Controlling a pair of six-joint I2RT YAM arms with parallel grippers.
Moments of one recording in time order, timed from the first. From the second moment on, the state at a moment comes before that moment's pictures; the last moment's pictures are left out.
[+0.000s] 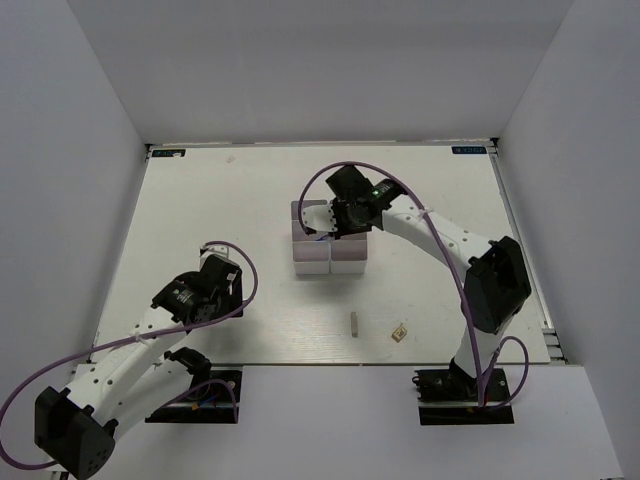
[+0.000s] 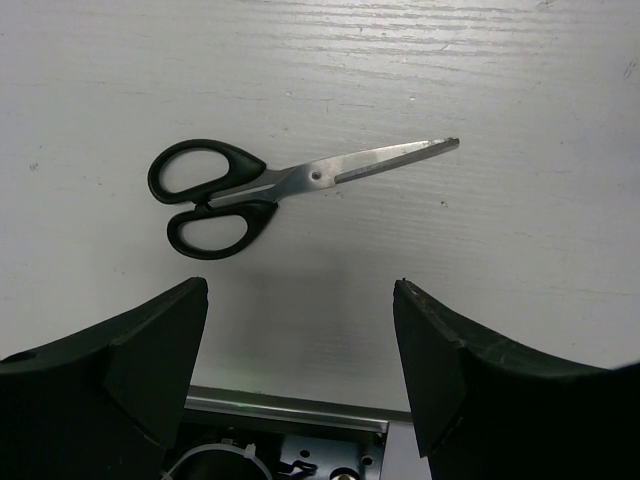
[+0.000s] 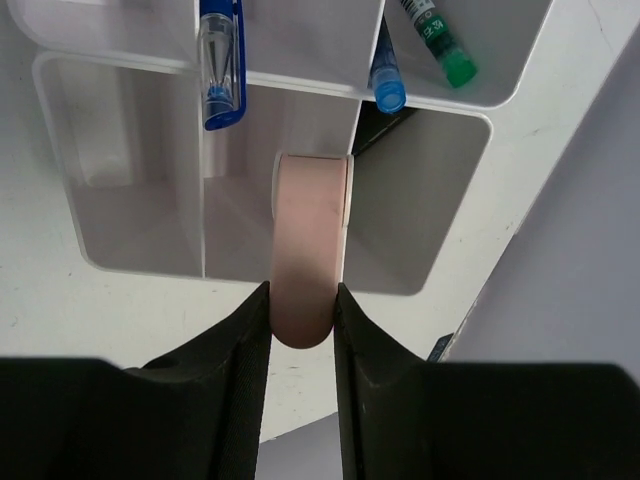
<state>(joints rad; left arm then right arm) -0.54 0.82 0.61 -0.90 -0.38 -0.48 0.76 1.76 1.54 -0.83 0.10 -1.11</state>
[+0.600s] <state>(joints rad) -0.39 0.84 0.64 -0.94 -0.35 -0.61 0.75 1.79 1.58 -0.95 0.01 -1.05</state>
